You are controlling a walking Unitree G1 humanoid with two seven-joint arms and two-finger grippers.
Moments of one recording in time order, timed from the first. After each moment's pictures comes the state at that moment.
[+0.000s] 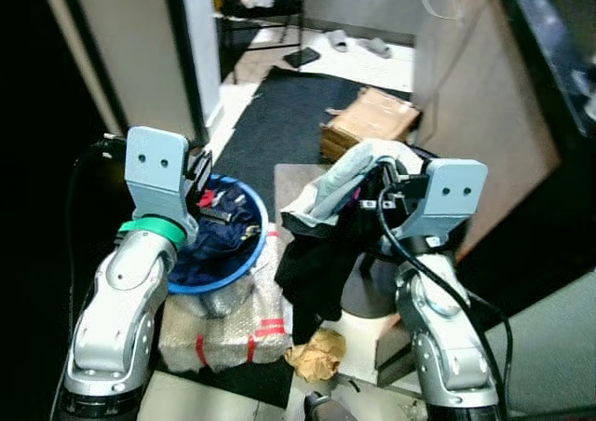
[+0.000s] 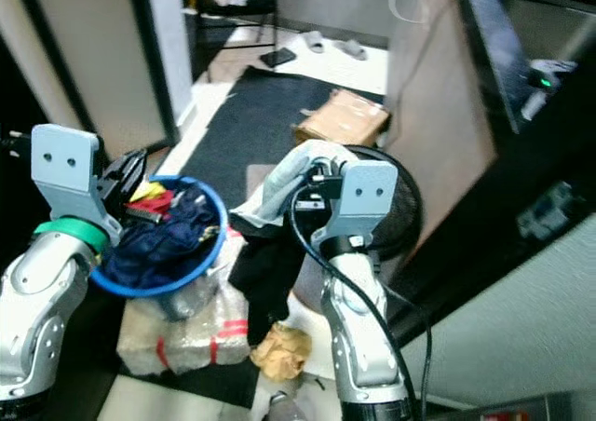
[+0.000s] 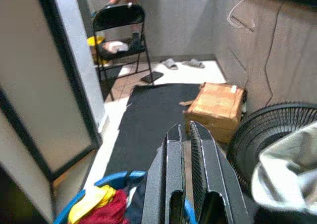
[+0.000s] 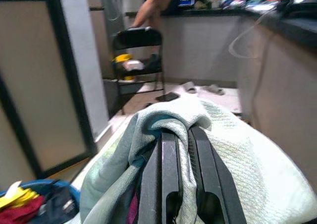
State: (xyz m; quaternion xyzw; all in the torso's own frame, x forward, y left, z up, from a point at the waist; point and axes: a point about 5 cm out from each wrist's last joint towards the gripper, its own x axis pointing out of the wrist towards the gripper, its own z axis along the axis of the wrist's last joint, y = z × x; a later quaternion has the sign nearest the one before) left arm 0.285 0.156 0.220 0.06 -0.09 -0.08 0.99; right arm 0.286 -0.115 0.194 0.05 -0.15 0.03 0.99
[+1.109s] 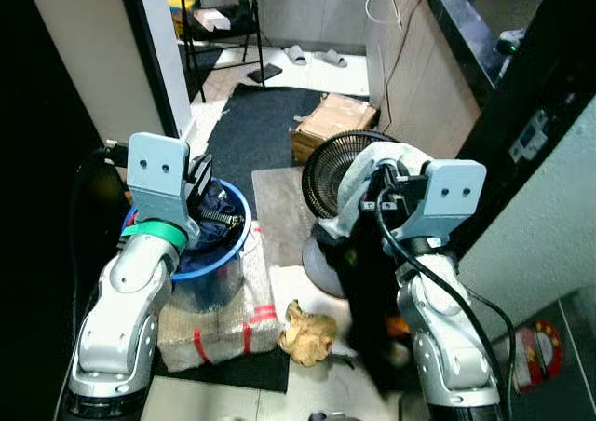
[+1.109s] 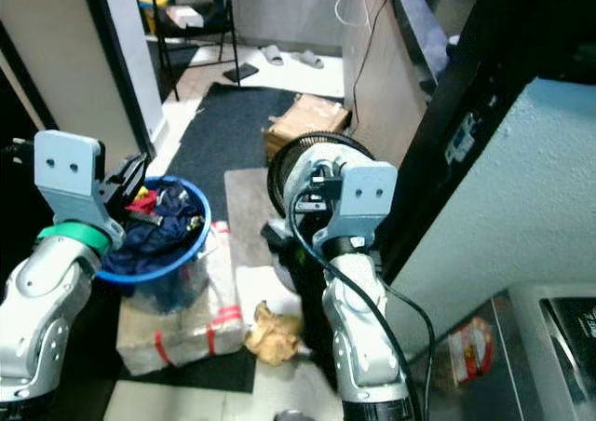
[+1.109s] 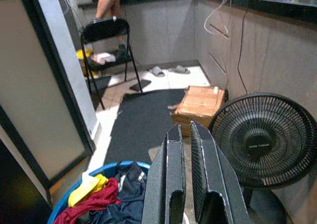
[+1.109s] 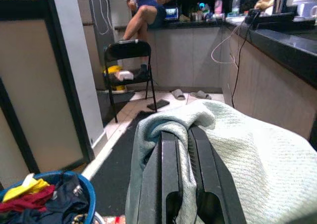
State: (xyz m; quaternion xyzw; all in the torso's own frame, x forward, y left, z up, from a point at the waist) left arm 0.285 0.158 0.218 0.06 -0.09 -0.08 0.99; right arm 0.288 -0.112 0.195 0.05 -0.16 0.03 0.99
